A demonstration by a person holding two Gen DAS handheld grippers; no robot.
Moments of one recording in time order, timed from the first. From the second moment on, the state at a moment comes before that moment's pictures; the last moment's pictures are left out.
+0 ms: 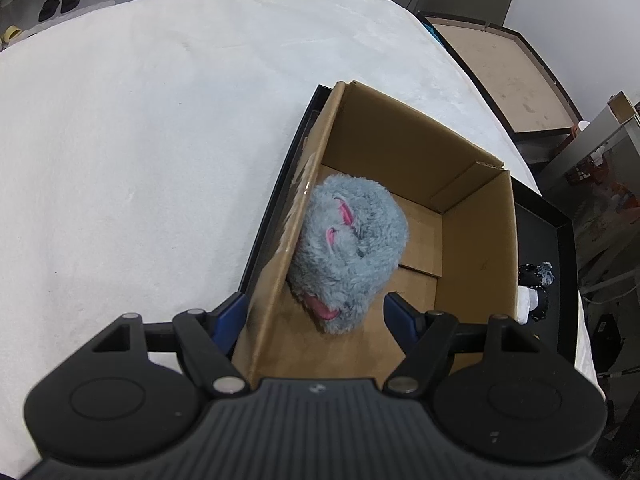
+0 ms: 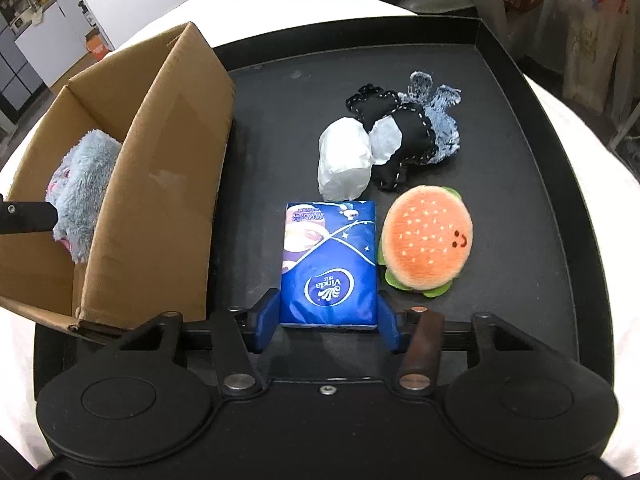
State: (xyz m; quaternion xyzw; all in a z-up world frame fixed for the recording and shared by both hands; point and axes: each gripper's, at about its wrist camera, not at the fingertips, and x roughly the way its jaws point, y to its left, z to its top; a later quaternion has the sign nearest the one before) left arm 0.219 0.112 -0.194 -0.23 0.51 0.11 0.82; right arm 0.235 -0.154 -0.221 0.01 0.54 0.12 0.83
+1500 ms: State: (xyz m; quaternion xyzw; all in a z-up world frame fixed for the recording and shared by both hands) left arm 0.198 0.149 -0.200 -0.26 0.47 0.09 0.84; right arm 0.245 -0.060 -0.102 -0.06 0.41 0.16 0.90
